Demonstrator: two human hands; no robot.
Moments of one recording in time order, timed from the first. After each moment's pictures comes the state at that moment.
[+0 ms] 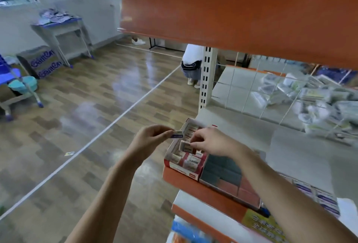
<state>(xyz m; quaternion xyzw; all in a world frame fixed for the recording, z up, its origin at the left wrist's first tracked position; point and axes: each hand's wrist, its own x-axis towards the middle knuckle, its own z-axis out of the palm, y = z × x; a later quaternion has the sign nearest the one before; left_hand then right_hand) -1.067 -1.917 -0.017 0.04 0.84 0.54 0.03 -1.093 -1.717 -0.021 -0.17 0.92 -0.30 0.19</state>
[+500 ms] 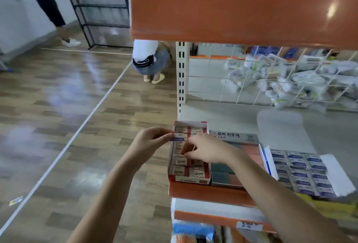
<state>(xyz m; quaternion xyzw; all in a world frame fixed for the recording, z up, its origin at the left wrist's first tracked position) -1.131 -1.927 -0.034 0.17 0.82 0.52 0.15 -1.082 -1.749 -0.025 -0.05 0.94 -0.28 0.20</state>
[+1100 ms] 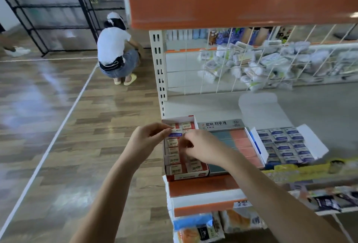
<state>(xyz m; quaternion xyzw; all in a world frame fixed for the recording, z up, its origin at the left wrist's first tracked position) -1.145 -1.918 -0.032 0.25 0.79 0.52 0.18 -1.059 -1.763 -0.029 0.04 0.95 -0.29 0.08</state>
